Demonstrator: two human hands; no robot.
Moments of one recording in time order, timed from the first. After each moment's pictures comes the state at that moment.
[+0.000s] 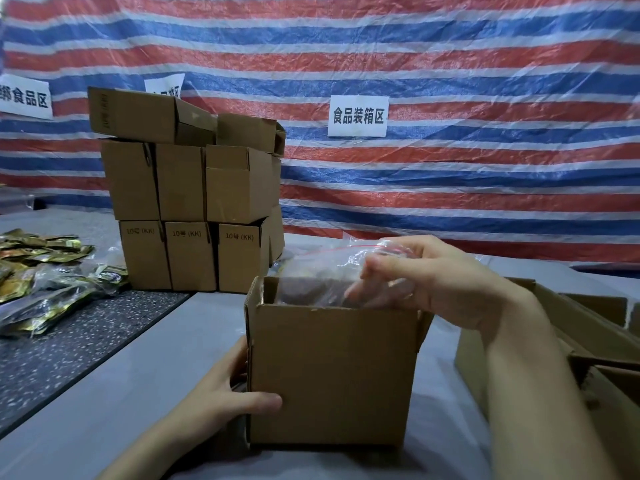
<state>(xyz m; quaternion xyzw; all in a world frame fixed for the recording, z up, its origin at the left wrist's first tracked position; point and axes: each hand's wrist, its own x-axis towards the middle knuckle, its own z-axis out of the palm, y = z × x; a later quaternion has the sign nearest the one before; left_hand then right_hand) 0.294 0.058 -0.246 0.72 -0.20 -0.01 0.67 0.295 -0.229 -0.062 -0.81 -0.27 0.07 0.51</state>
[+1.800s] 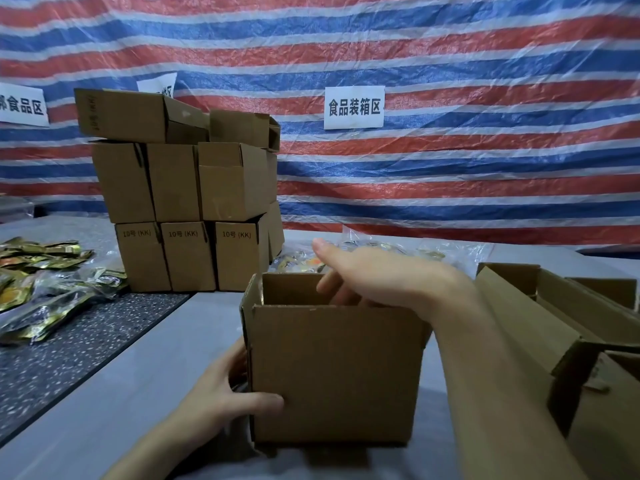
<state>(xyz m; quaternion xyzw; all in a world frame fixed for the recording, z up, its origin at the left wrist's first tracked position) 0.297 0.057 -0.247 0.75 -0.19 0.04 0.63 0.290 -0.170 -0.059 -0.94 -0.13 0.10 0.30</state>
